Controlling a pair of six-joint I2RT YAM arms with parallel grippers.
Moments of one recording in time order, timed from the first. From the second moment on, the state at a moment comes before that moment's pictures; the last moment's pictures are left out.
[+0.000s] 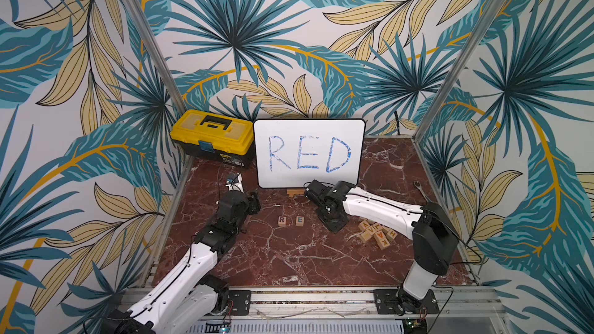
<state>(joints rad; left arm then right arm) -0.37 0.88 0.53 -0.11 -0.25 -0.42 0.83 1.77 1.34 -1.06 0.17 1.77</state>
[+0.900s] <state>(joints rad) -0.36 0.88 0.53 -0.11 -0.22 -0.42 0.80 1.94 1.46 -1.02 0.18 1.94</state>
